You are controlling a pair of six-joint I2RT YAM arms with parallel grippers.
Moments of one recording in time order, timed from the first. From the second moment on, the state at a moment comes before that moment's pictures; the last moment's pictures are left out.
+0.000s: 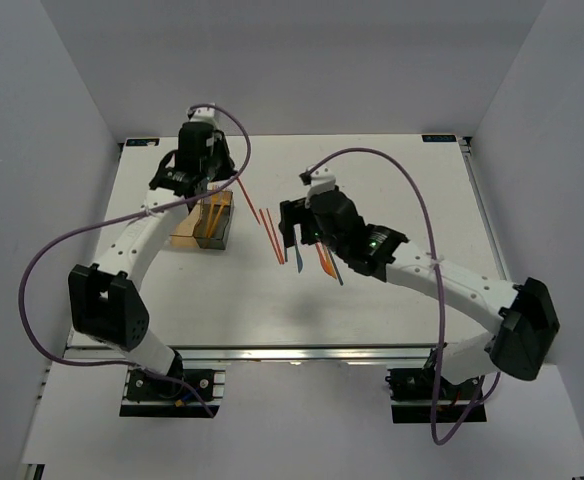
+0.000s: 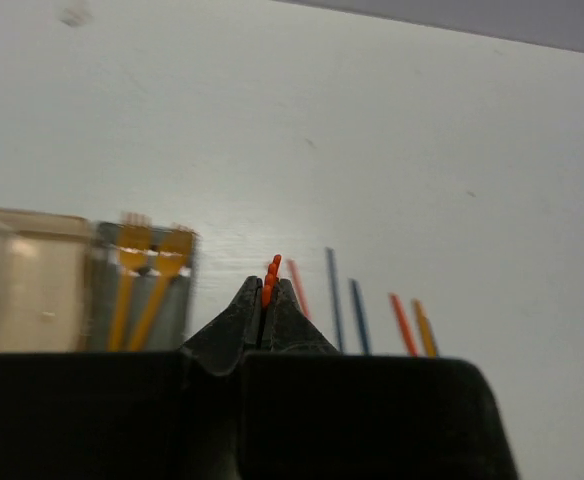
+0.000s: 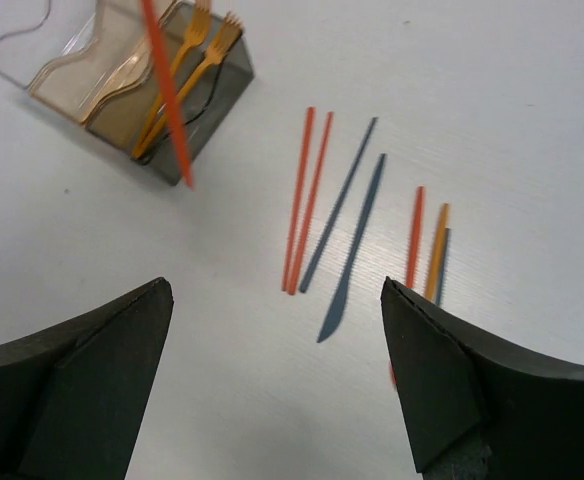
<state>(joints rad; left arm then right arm) -0.31 1.57 1.41 -0.32 -0.06 -0.38 0.96 1.43 1.18 -0.20 0.31 0.30</state>
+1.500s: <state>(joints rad) -0.32 1.79 1.29 -0.08 -0.50 0.08 0.75 1.18 0.87 -0.24 0.30 0.31</state>
